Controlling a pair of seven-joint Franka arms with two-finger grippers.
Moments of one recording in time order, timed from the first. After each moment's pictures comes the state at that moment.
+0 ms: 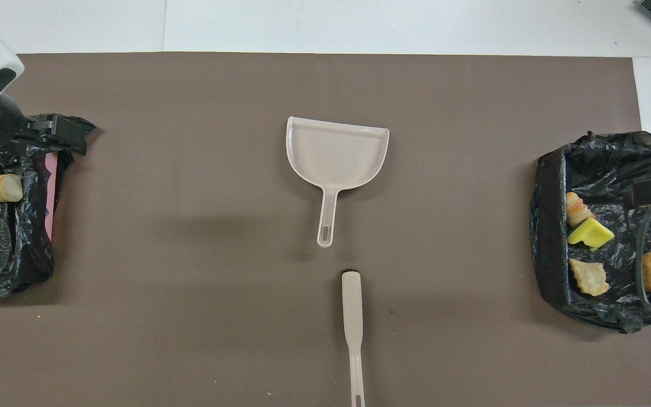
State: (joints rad) left arm -0.05 0.08 0.00 -1.48 -0.01 1.55 0.00; right arm 0.04 -0.09 -0.09 -1.57 -0.01 1.51 0.03
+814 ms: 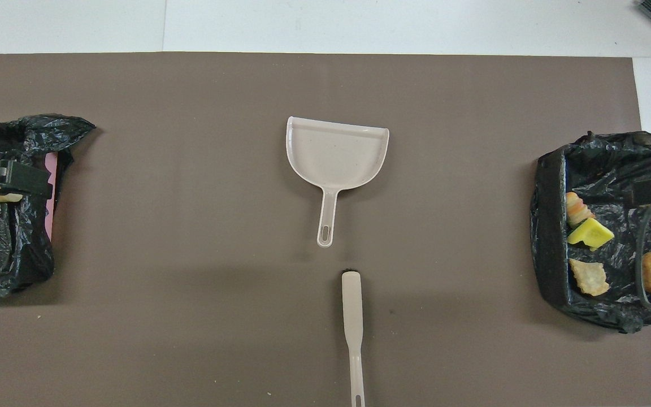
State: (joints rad) left arm -0.05 -0.02 -0.01 -1.56 0.01 1.52 0.00; right arm 0.05 -0.09 -0.09 -1.57 -0.01 1.52 0.03
